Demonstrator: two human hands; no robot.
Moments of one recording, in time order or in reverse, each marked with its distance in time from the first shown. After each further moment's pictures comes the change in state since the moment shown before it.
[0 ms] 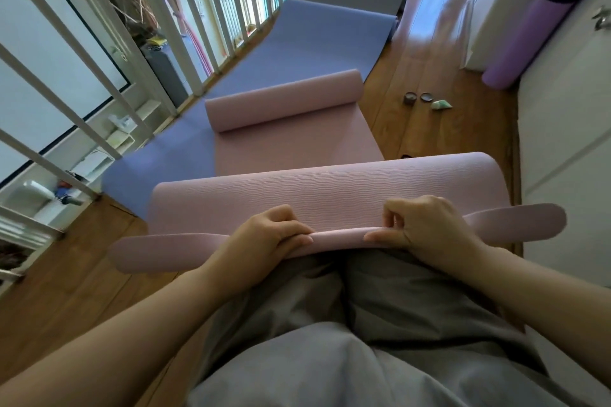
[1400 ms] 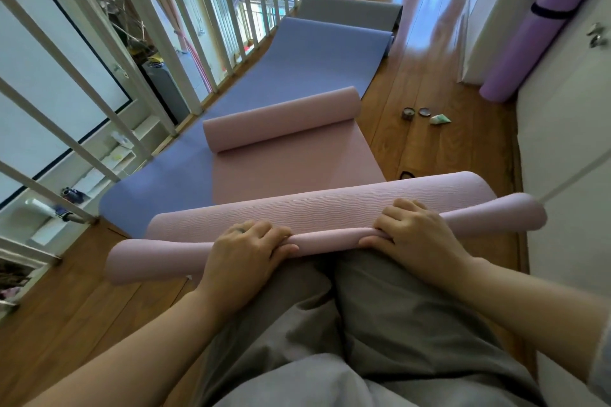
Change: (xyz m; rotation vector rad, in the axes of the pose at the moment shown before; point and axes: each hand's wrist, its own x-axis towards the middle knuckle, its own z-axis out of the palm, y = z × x) left_hand 0.019 -0.021 -0.003 0.545 0.168 -0.090; right_hand 0.031 0.029 0.016 -0.266 0.213 -0.263
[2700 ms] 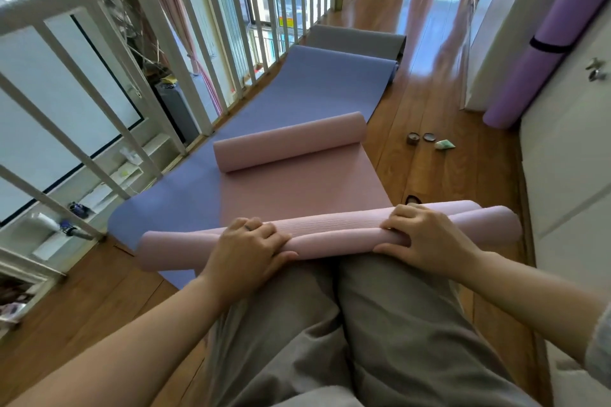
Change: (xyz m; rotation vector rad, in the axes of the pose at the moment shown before) left_hand 0.026 -0.040 0.004 0.214 -0.018 0.171; right_hand 0.026 0.031 -0.008 0.153 -0.113 0.075
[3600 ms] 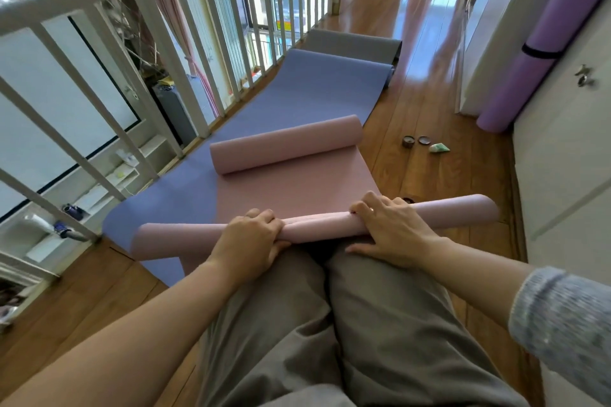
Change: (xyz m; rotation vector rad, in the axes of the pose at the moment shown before) left_hand 0.023 0.002 -0.005 -0.028 -0.167 -0.108; right_hand 0.032 -0.015 0.011 -0.276 -0.306 0.065
